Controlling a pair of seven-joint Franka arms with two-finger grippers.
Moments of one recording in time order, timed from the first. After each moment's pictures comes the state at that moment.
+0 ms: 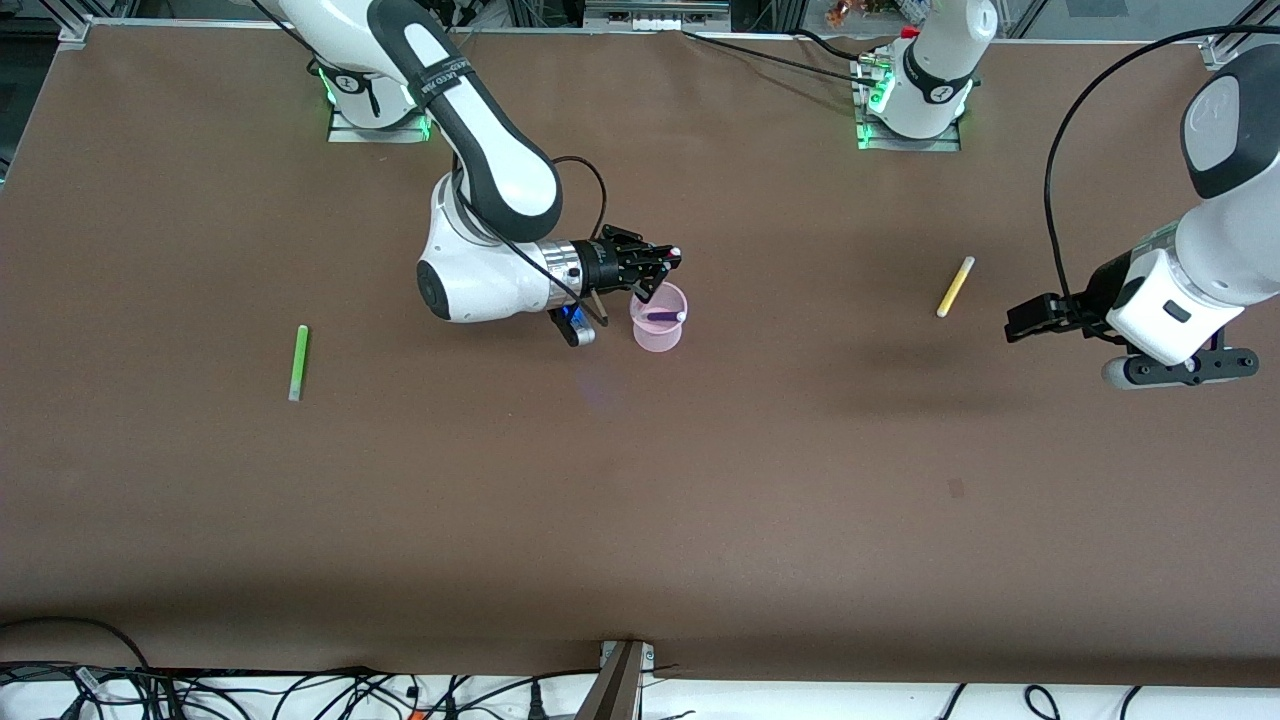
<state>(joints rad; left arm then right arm) 0.03 0.19 -0.09 -1.58 -0.07 1.69 -0.15 0.58 0.54 0.07 -1.71 1.17 2.05 0.85</state>
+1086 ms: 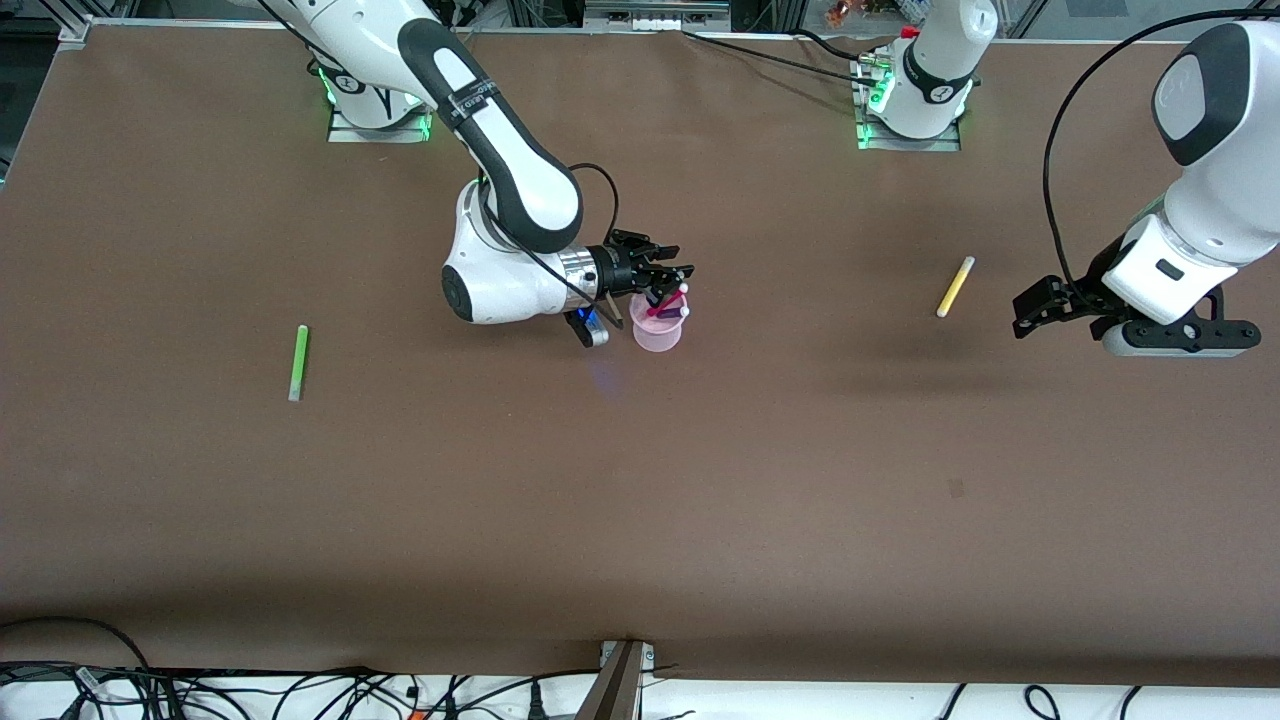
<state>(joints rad) -0.05 0.06 0.01 -1.81 -0.03 1.94 -0.06 0.61 0.60 0.07 -1.71 1.22 2.10 0.79</state>
